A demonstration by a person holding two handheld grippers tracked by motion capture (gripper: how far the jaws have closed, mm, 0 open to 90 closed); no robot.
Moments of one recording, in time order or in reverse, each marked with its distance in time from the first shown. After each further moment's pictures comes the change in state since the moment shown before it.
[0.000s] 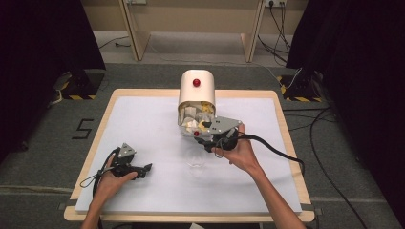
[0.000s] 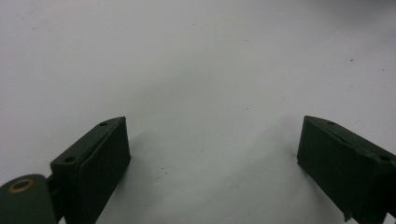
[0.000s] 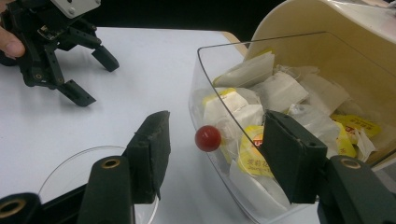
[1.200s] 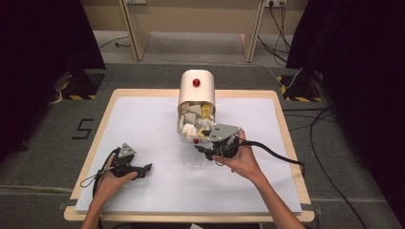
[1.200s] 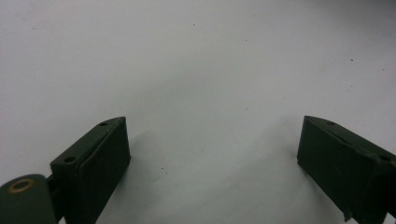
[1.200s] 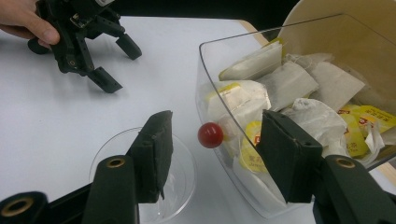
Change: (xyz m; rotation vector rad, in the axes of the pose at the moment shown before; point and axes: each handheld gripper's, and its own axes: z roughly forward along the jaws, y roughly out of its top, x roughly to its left) left arm 0.000 0.000 0.000 0.001 0.000 0.002; right arm 0.017 -0.002 -0.010 0.043 0.044 0.003
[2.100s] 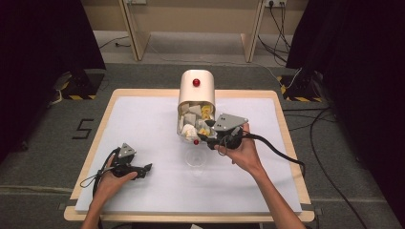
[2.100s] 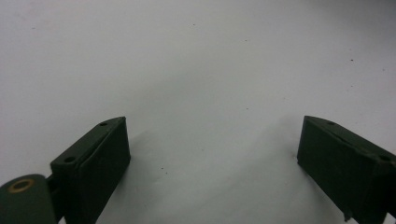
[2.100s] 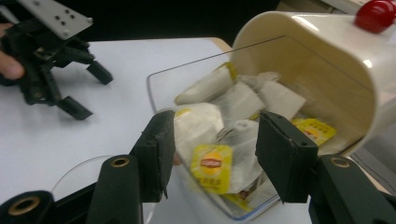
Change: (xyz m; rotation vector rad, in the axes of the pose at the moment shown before) left arm 0.000 0.000 0.000 -0.001 0.000 -0.002; right arm -0.022 0.008 -0.005 -0.065 -0.075 0.057
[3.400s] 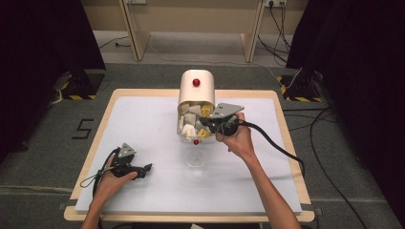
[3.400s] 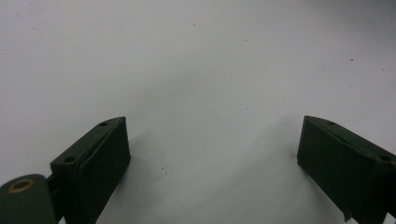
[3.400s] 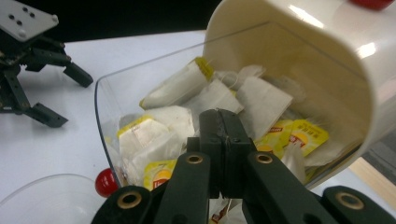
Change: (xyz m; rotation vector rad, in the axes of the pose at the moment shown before) left arm 0.000 0.000 0.000 -0.001 0.000 -0.001; right arm -0.028 0.002 0.024 0.009 0.015 0.056
